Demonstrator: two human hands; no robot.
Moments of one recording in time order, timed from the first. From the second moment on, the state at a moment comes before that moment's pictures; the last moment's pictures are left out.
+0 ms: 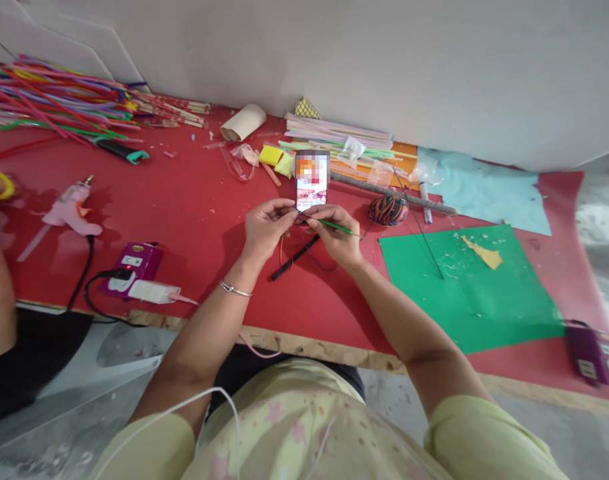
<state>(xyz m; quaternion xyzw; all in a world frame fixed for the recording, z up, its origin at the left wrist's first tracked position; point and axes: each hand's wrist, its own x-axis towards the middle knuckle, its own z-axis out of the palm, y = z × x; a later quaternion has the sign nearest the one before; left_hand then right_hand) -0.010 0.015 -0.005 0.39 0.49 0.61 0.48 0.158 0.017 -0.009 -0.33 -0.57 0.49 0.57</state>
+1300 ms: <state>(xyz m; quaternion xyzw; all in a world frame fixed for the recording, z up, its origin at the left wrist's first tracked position) -0.012 0.016 -0.008 0.38 0.45 0.62 0.52 0.153 0.017 -0.002 -0.34 -0.45 0.61 0.56</state>
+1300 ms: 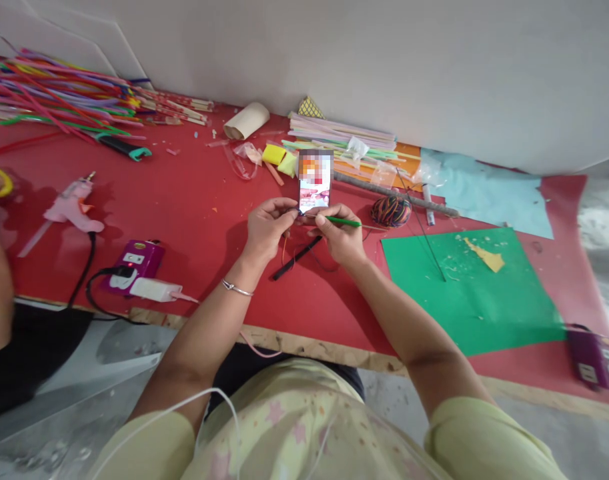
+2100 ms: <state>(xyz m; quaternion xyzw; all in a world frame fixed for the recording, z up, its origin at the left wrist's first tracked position) -0.008 0.016 -0.008 0.40 0.47 0.64 0.47 0.150 0.010 0.005 -0.38 -0.47 0.56 0.57</state>
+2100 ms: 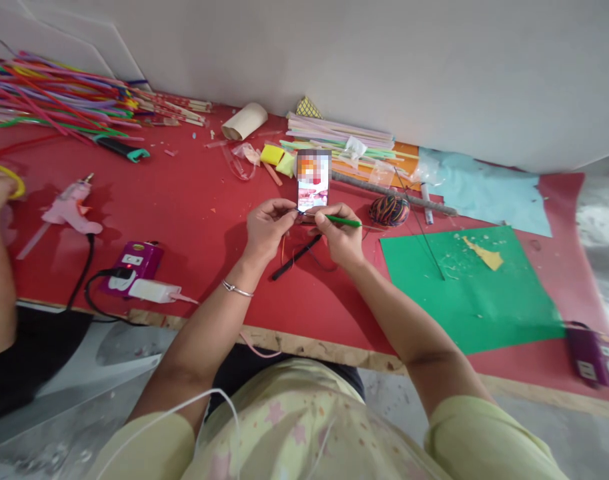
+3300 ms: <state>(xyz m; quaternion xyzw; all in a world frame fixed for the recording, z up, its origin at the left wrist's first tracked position) -0.010 0.016 -0.007 0.35 0.43 0.62 0.56 0.153 0.018 -0.002 -0.35 -0.39 0.64 0.56</state>
